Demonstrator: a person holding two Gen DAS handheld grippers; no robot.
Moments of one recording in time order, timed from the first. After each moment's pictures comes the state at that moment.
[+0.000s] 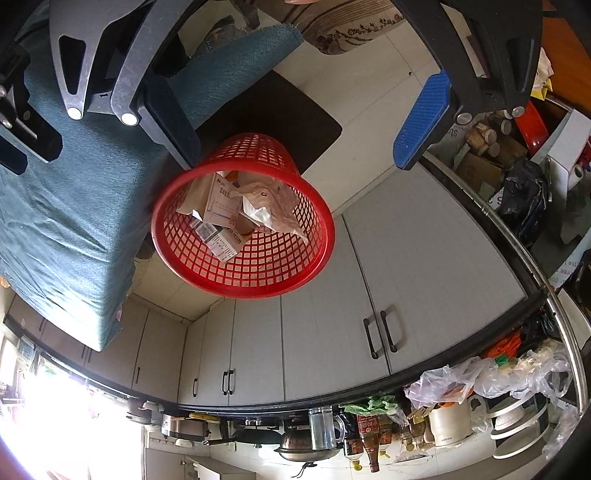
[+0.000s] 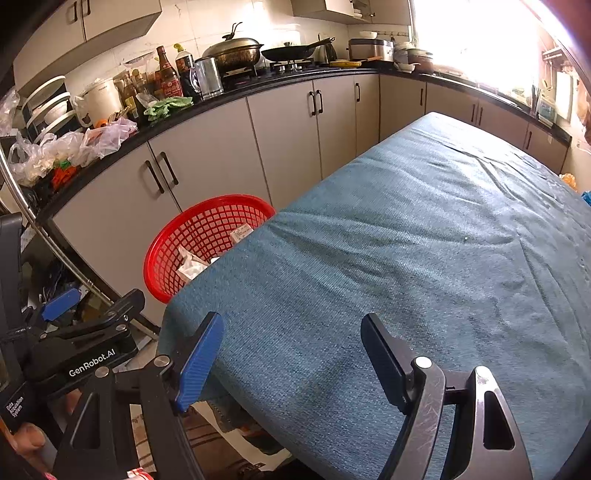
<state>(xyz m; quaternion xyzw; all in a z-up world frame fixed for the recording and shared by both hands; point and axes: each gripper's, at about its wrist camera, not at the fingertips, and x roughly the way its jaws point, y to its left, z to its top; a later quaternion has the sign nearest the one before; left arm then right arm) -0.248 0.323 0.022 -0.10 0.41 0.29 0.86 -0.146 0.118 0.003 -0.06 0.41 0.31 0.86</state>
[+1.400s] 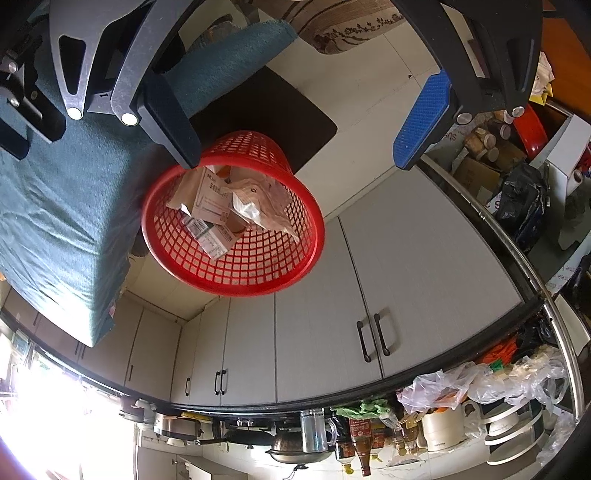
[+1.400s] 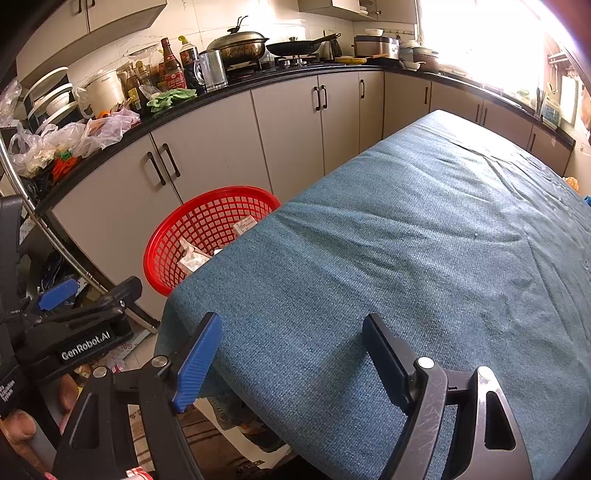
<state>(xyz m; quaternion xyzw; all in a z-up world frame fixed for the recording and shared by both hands) -0.248 0.334 0.024 -0.11 0.40 0.30 0.86 -0.147 0.125 -0.002 -0.07 0.41 0.31 0.85</state>
